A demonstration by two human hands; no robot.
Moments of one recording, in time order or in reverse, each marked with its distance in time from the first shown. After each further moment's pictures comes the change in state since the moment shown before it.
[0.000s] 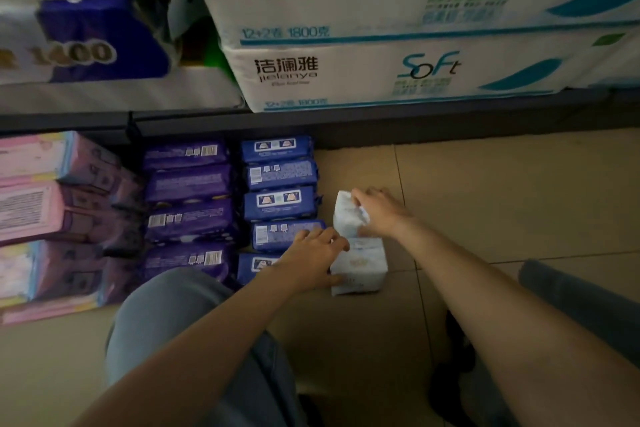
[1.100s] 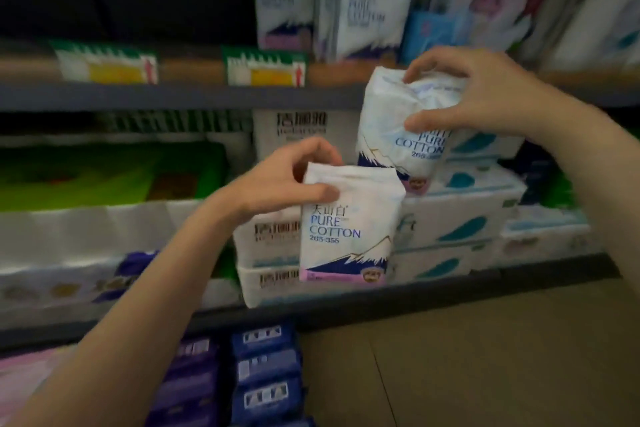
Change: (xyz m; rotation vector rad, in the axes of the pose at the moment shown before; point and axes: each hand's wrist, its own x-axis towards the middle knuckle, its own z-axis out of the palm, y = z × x) left_hand -0.118 0.003 -0.395 -0.737 0.571 0.471; right_hand -0.236 -0.103 -0.432 0.043 0.915 -0.216
